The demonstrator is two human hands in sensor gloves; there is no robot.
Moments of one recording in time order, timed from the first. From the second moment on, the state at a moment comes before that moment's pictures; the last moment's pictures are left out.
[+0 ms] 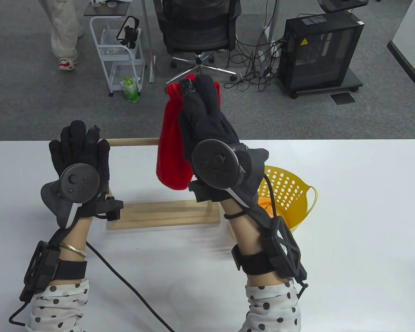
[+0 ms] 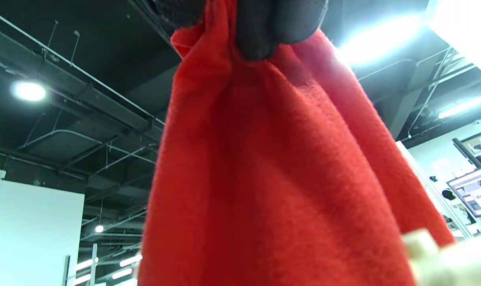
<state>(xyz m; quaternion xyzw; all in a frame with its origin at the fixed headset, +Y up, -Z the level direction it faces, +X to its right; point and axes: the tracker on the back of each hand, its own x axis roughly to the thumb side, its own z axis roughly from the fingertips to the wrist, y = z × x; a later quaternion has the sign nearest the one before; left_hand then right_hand) -0.284 -0.523 -0.356 0.30 0.06 0.18 0.93 0.012 -0.392 -0.315 0.12 -0.39 0.87 0.26</state>
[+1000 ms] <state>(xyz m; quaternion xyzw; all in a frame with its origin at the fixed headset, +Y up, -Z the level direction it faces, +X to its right) -0.283 -0.523 -0.354 0.31 0.06 0.18 0.93 0.127 -0.441 -0.293 0.02 -0.39 0.90 0.18</state>
